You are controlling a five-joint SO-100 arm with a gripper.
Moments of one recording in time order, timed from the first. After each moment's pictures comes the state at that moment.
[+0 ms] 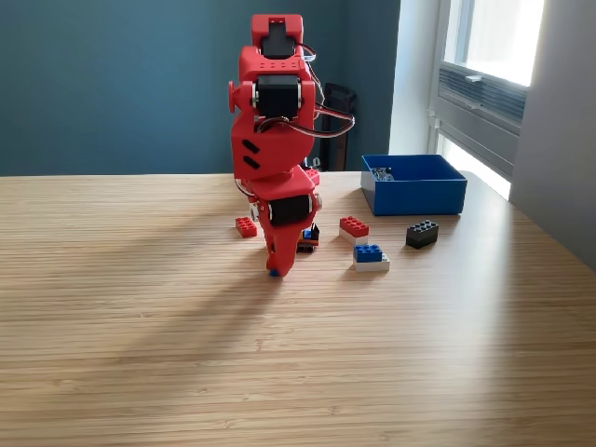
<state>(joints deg) 1.5 49.4 51.2 87.1 -14.7</state>
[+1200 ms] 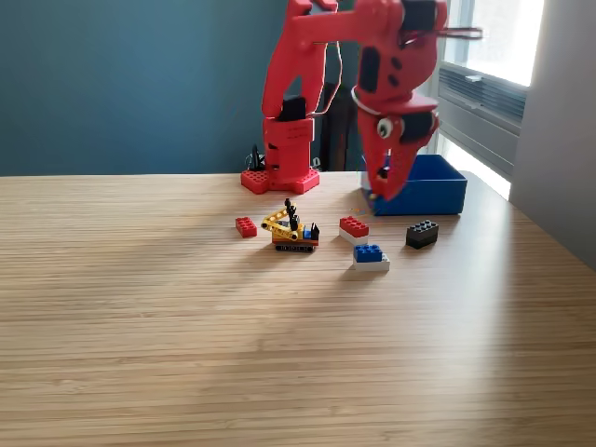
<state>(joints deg) -29.3 69.0 56.5 98.7 2.5</state>
